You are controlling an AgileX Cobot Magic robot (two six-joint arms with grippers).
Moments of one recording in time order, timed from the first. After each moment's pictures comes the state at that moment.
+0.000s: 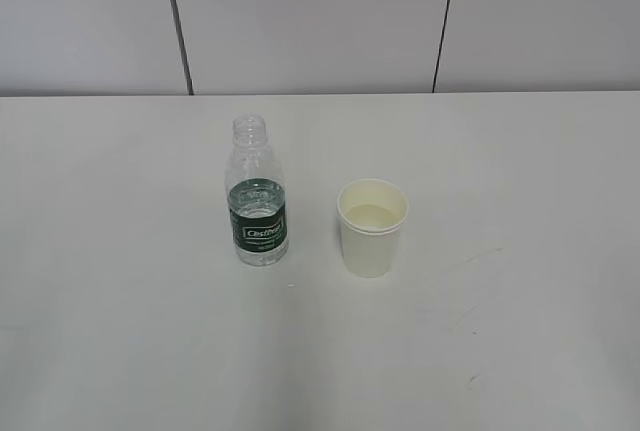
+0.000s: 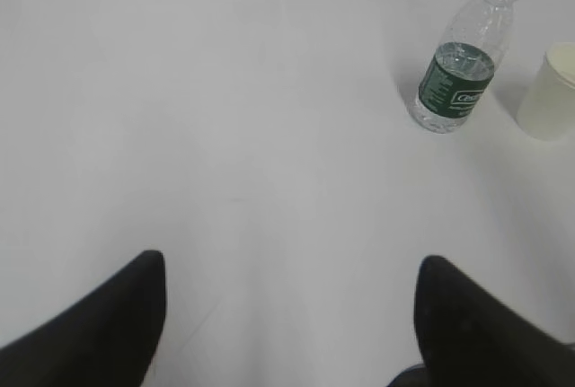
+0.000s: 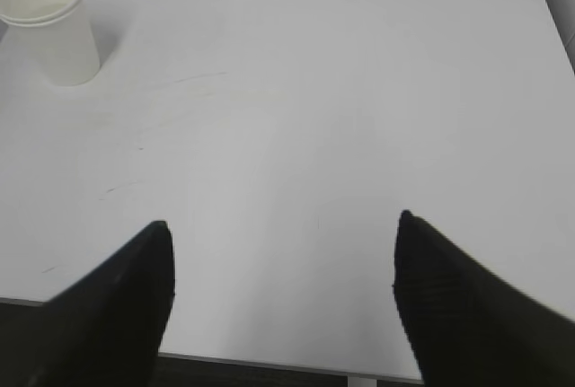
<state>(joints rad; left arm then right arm) -0.07 -0.02 -0.51 -0.04 1.11 -0.01 0.07 -0.02 -0.49 -0.08 1.15 -0.03</state>
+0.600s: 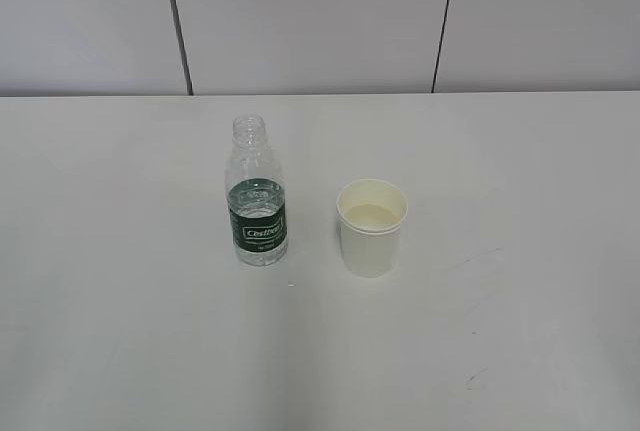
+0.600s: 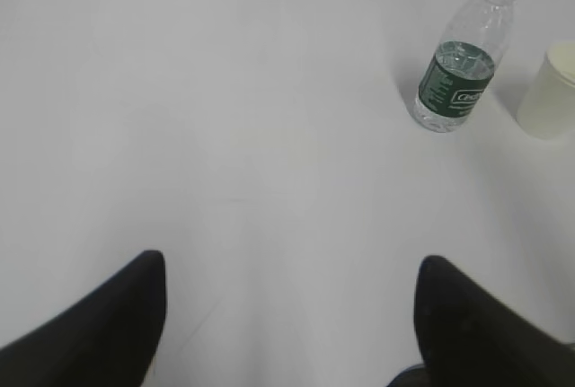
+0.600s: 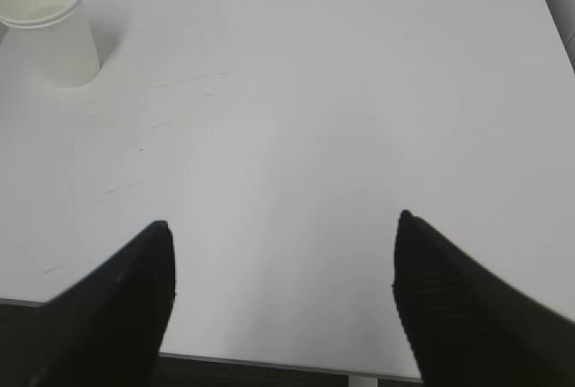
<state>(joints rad) -0.07 -0.02 -0.51 -0.04 1.11 -0.01 0.07 -0.02 -0.49 -0.08 1.15 -0.02</state>
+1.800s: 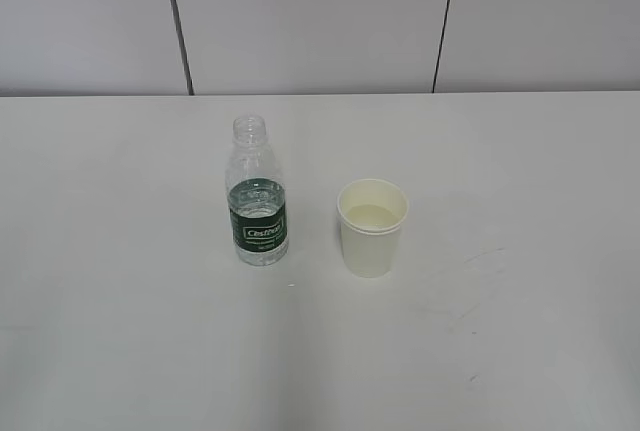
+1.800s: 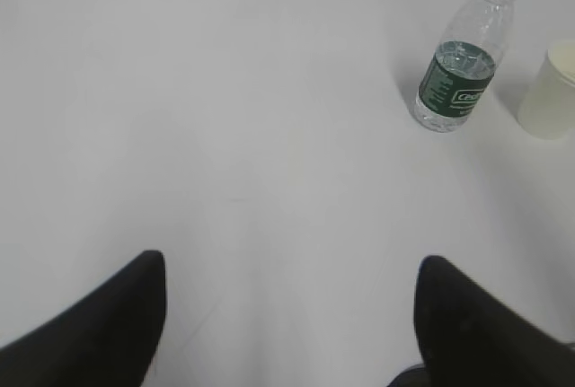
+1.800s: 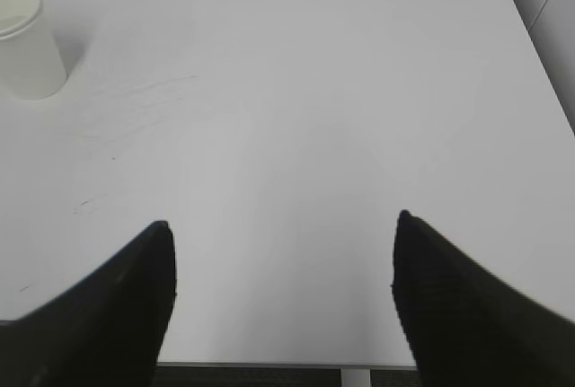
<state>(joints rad) -0.07 -0.02 -0.51 -0.04 1.11 -0.01 0.00 -0.02 -0.49 -0.08 1.15 -0.02</state>
